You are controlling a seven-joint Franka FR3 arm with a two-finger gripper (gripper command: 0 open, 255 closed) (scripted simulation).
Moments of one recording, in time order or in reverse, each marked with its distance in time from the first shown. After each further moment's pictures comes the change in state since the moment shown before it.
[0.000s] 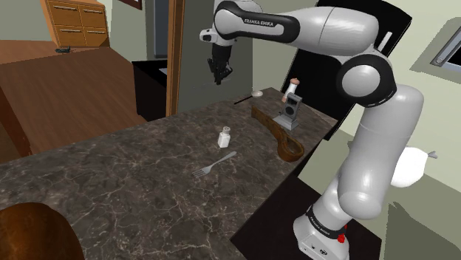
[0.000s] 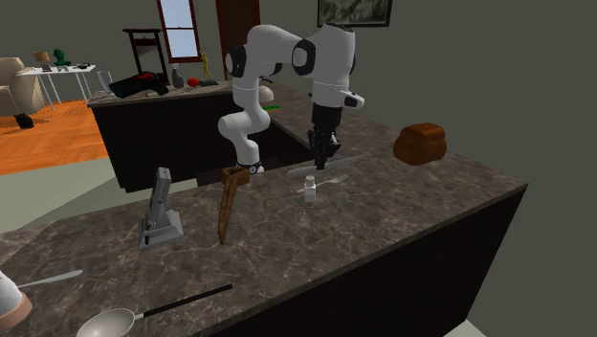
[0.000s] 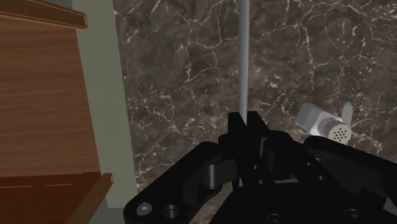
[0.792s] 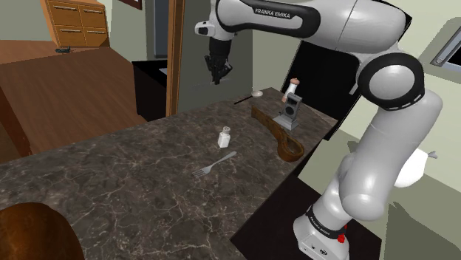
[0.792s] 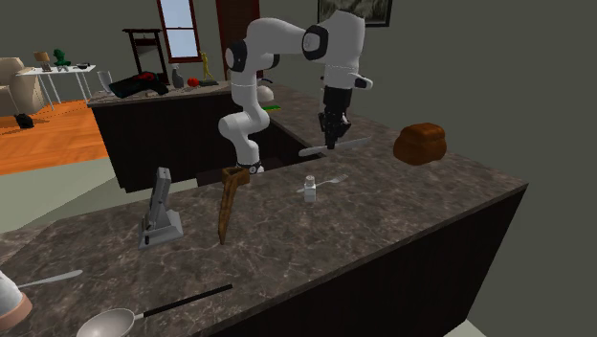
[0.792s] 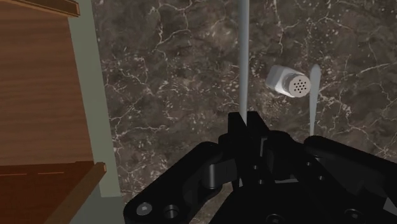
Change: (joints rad) arm 0.076 -0.119 0.046 -0.079 -0.016 -0.056 0.114
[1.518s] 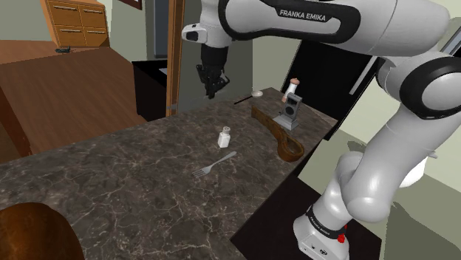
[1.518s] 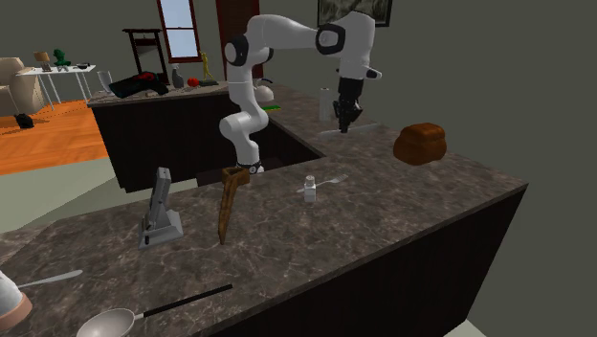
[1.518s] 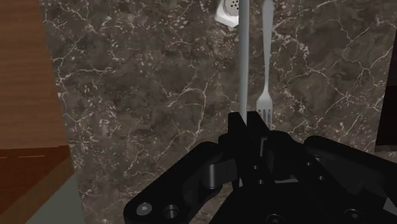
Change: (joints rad) arm 0.124 -0.164 0.113 -0.189 0.000 -0.009 0.238
